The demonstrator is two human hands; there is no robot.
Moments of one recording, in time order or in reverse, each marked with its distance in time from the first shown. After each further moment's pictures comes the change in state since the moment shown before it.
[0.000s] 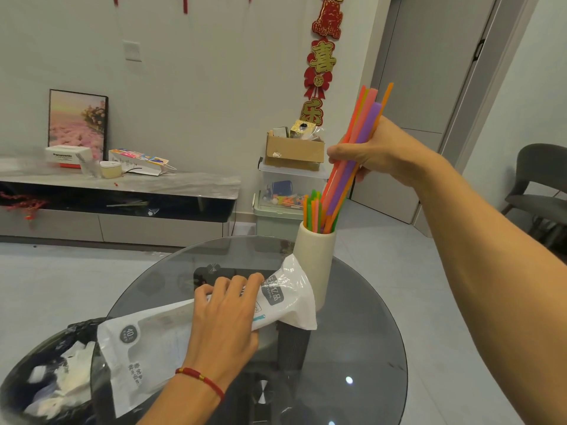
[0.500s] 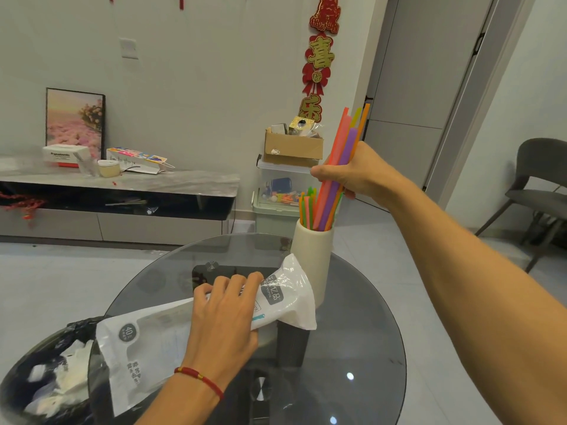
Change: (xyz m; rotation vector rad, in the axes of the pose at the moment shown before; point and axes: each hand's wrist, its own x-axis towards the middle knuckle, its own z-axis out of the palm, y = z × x) left_hand 0.000 0.005 -0.001 0.005 -0.069 -0.003; right_hand -0.005 0.026 0.043 -0.005 0.023 -0.002
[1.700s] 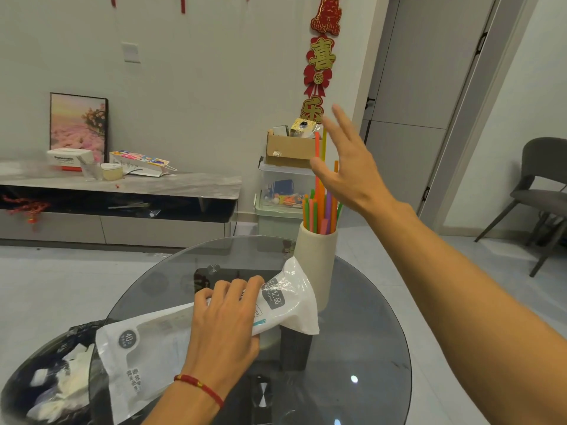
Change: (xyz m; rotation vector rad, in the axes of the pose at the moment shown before) left_hand -0.001 0.002 -0.001 -0.027 0.017 -0.016; right_hand 0.005 0.003 0.027 -0.290 0.298 -0.338
